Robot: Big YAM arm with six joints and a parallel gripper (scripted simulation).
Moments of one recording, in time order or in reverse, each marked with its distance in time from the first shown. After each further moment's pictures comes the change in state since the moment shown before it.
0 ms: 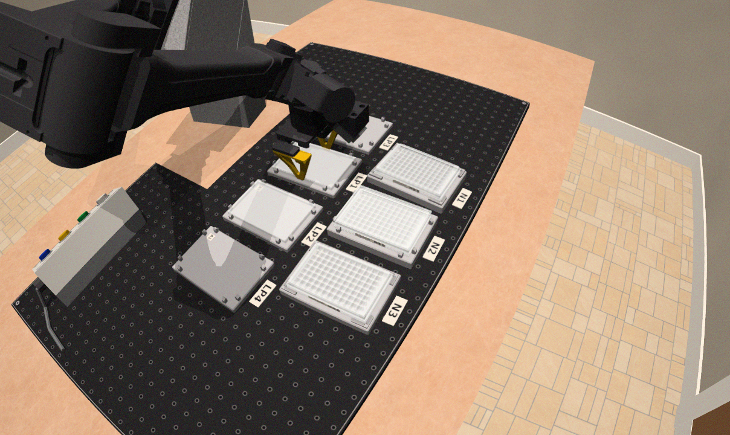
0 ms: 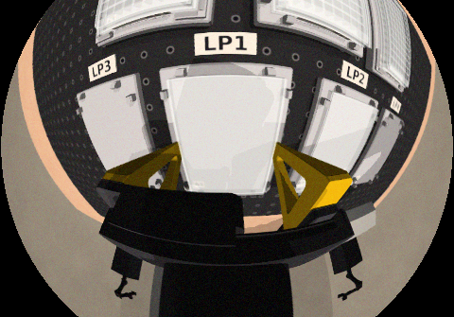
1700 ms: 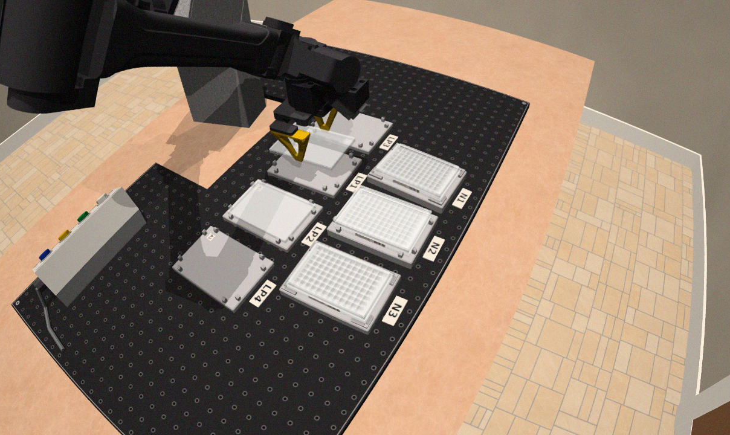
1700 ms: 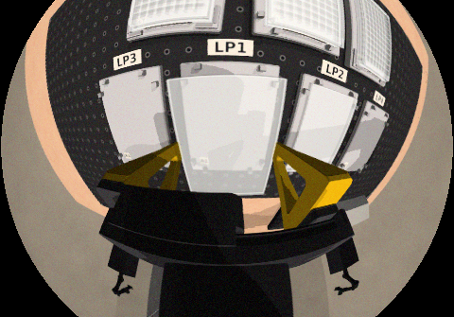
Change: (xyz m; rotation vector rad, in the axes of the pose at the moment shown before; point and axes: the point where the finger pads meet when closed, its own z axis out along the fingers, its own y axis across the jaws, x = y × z) arm 0.000 0.002 -0.042 0.001 -0.009 -0.024
